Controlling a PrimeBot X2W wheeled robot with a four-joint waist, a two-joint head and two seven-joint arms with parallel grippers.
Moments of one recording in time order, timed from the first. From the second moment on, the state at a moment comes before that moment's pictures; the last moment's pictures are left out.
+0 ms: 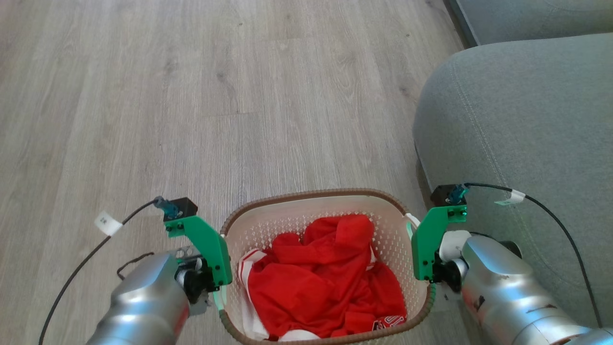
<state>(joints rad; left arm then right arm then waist) -0.67 0.05 -0.79 1.28 -1.04 -0.11 0.30 -0.70 -0.01 0.47 1.29 0.55 0.14 0.27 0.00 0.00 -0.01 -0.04</state>
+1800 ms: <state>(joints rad) -0.80 0.06 -0.80 1.28 -1.03 -0.10 0.13 -0.83 -0.01 0.50 1.29 0.57 0.14 0.11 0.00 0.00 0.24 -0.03</state>
